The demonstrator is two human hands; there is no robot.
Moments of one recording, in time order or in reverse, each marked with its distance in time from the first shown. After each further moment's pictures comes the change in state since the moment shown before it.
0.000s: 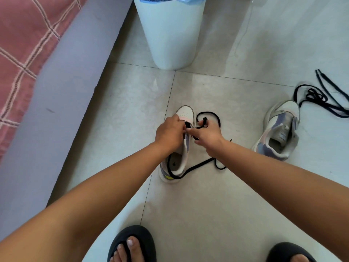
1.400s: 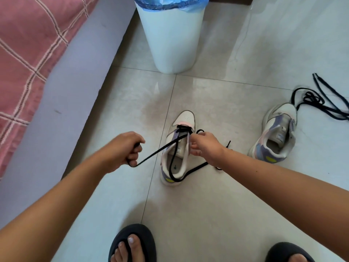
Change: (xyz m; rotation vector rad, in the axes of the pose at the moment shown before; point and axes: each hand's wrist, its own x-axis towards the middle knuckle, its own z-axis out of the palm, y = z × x) left_hand -0.085 -0.059 -0.081 -1.117 -0.202 -0.610; right_hand -0.005 0.018 -0.002 0.087 -0.172 0.095
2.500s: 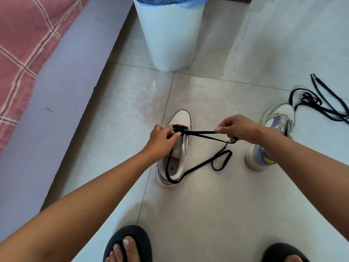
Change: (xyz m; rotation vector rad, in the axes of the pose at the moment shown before) left_hand 0.063 -0.014 0.082 0.533 0.079 0.316; right_hand 0.011 -0.055 -0.099 -0.711 -0.067 -0.154
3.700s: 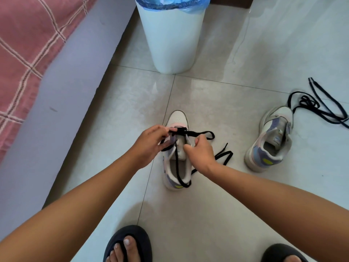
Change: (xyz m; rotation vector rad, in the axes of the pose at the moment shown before) left_hand -0.025 0.001 -0.028 -0.896 -0.138 -0.056; right_hand -0.037 -0.028 0.130 0.161 0.316 -0.011
